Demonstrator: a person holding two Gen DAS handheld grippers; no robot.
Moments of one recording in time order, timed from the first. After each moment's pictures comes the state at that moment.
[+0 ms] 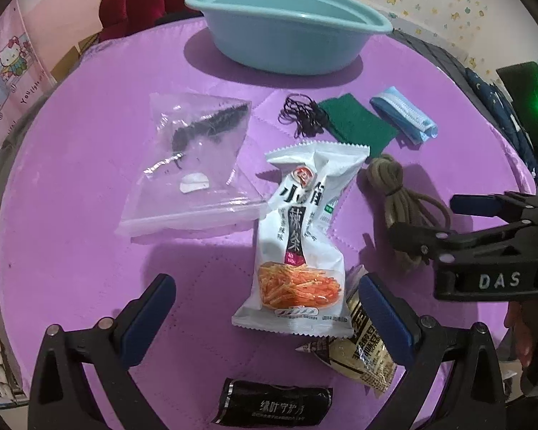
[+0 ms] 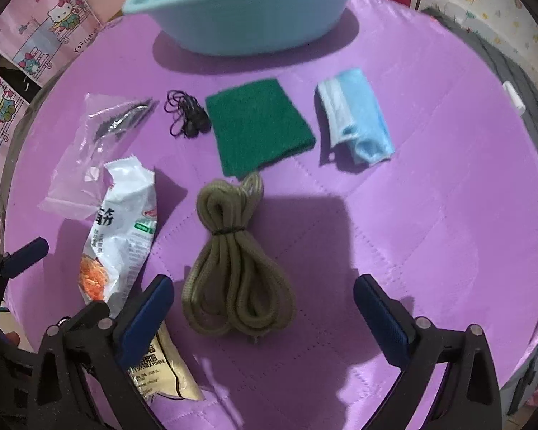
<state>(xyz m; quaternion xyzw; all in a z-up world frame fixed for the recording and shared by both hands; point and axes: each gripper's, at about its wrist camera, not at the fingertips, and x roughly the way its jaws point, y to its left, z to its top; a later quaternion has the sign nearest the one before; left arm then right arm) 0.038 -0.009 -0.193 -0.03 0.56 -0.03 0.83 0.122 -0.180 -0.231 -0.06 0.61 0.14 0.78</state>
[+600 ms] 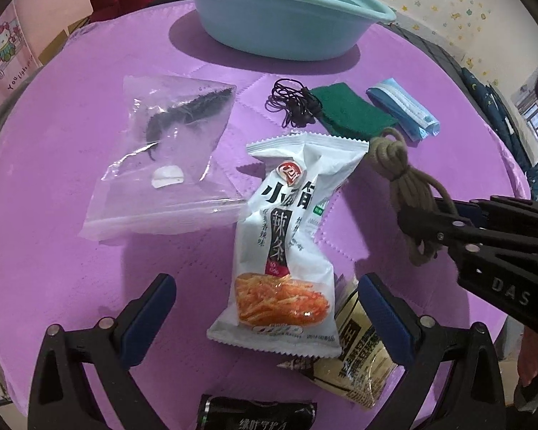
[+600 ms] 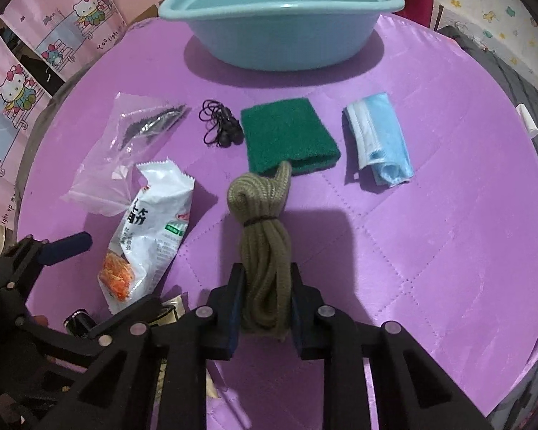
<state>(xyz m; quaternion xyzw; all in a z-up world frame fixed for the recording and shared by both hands) 0.058 -0.013 -0.212 -0.06 0.58 -0.05 0.81 0.112 -0.171 -0.225 -0.07 0.59 0.18 0.79</state>
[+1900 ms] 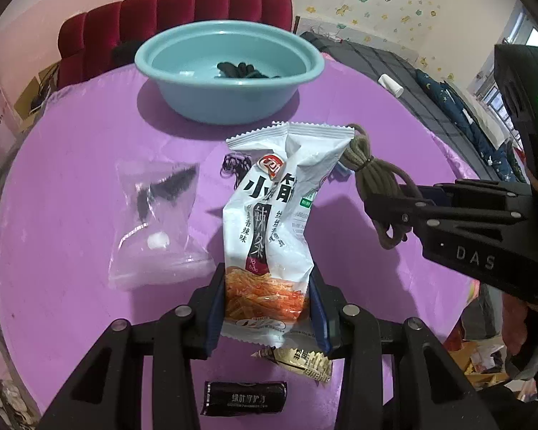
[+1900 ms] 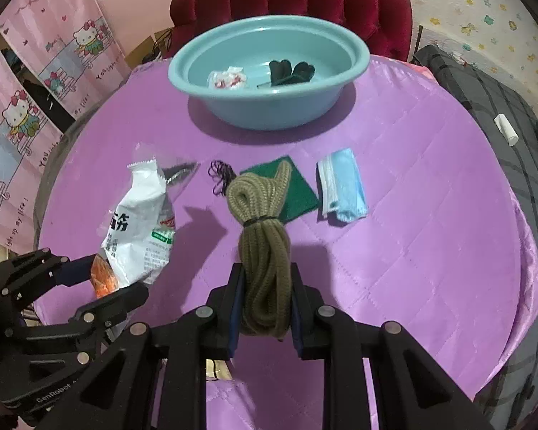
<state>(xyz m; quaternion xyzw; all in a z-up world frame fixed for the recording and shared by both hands) 0.046 -0.003 -0.129 -0.03 0.52 -0.13 0.84 0.099 -0.178 -0.149 -0.06 0.55 0.16 0.82</state>
